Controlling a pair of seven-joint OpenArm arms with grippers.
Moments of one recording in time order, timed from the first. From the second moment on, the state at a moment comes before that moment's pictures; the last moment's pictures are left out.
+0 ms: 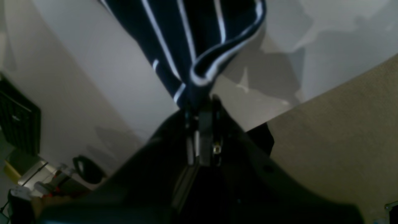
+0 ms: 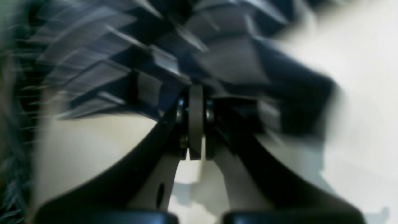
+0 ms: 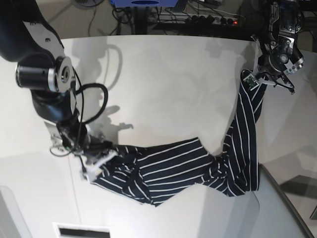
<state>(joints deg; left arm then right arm) 21.8 -25.7 -7.5 99.7 17.2 -42.0 52.3 34.4 1.2 9.5 16.2 12.1 23.4 -15.7</state>
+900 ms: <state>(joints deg) 32.2 -25.7 -7.5 108.7 17.4 -42.0 51.3 25.9 -2.8 -4.8 54.5 12.4 15.6 -35.7</state>
